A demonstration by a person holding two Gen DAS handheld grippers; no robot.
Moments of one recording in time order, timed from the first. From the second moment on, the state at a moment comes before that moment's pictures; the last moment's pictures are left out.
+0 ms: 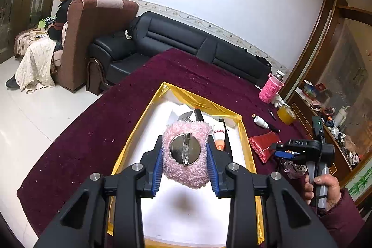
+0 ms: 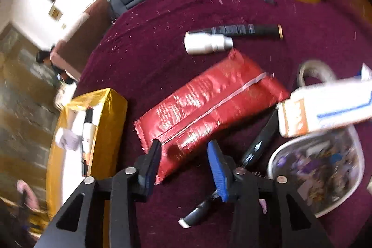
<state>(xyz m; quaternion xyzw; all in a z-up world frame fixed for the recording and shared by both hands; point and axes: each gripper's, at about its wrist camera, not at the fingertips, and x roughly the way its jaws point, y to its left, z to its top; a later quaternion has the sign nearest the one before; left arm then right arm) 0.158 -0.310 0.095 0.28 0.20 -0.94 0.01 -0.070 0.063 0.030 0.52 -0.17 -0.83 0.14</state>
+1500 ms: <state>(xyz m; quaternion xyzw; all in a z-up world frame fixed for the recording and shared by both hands) 0.109 -0.306 0.089 0.34 0.10 -0.94 0.02 -0.049 -0.029 0.086 0.47 -0.12 -0.85 0.22</state>
